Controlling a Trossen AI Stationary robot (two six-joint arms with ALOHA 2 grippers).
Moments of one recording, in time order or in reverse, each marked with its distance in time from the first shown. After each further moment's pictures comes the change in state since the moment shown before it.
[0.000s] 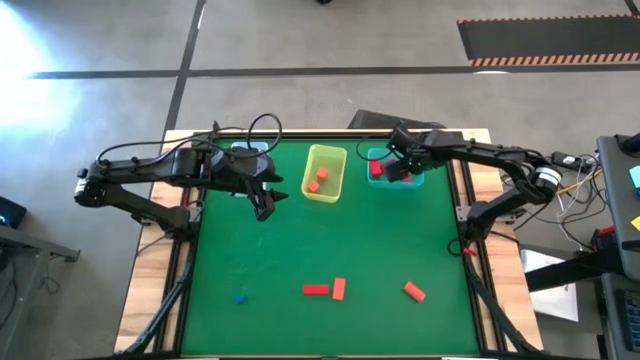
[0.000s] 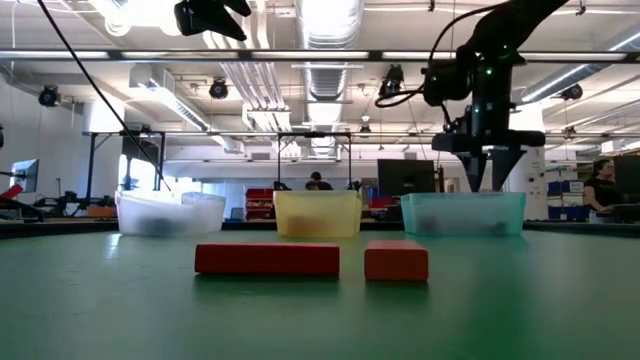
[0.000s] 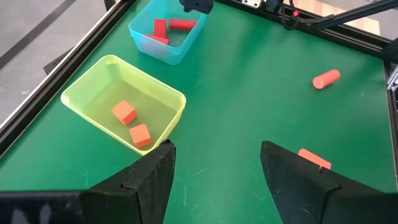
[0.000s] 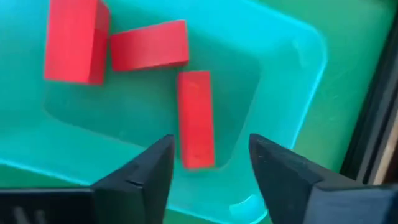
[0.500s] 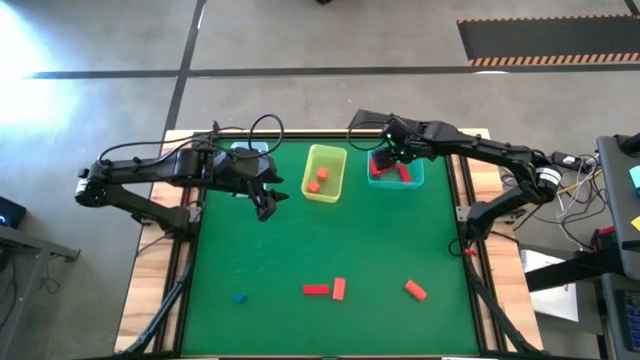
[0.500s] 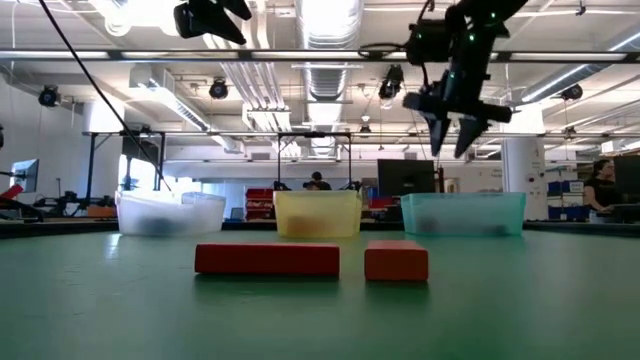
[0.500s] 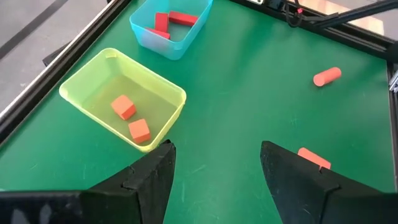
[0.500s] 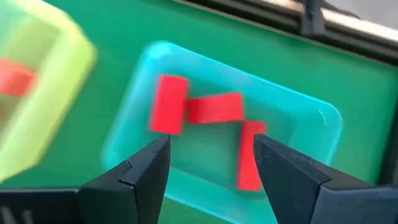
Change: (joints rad) left arm 0.000 0.007 -0.001 -0.007 0.000 -0.025; right arm 0.072 -0.002 0.195 0.002 0.015 0.026
